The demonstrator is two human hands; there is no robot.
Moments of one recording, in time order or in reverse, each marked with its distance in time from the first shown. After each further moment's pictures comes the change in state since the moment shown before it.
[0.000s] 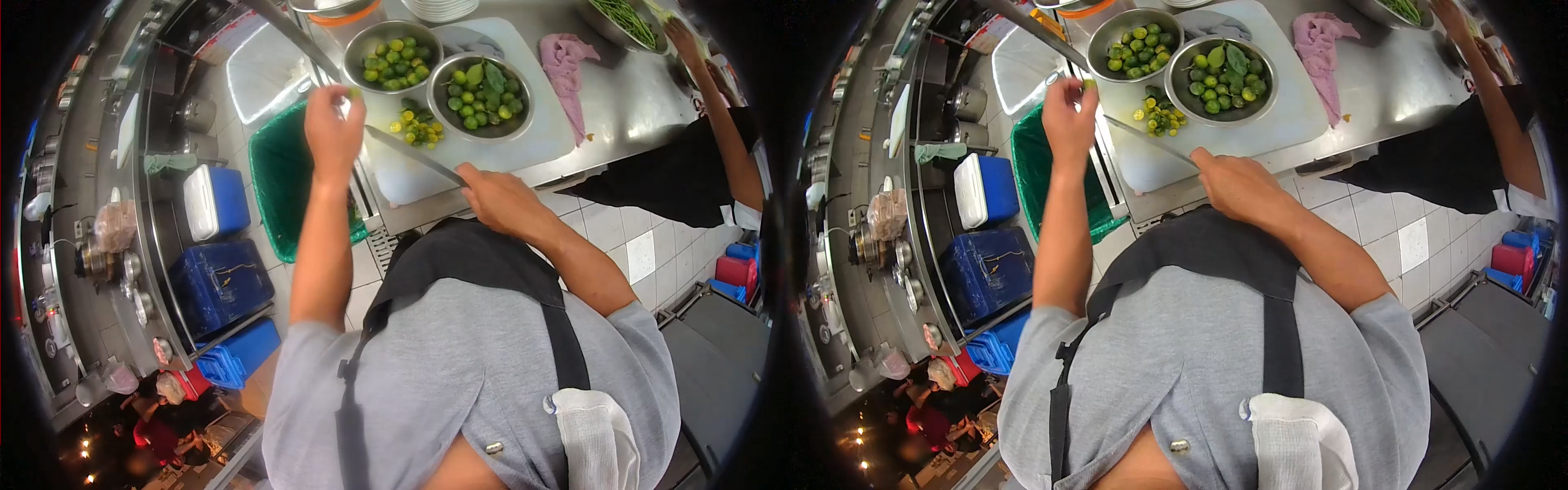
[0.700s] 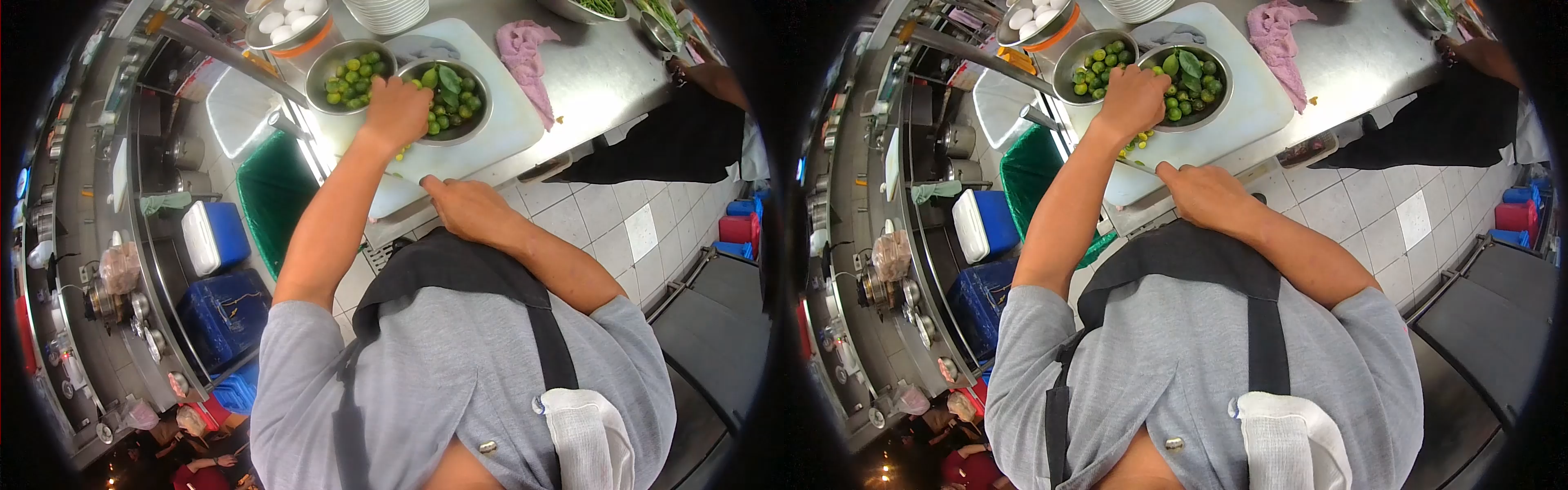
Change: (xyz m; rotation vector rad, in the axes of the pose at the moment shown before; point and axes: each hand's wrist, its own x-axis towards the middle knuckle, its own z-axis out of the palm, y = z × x) left_hand 0.016 0.077 0.113 0.636 -0.747 0.626; right_hand -0.006 0.001 0.017 -0.044 0.063 -0.009
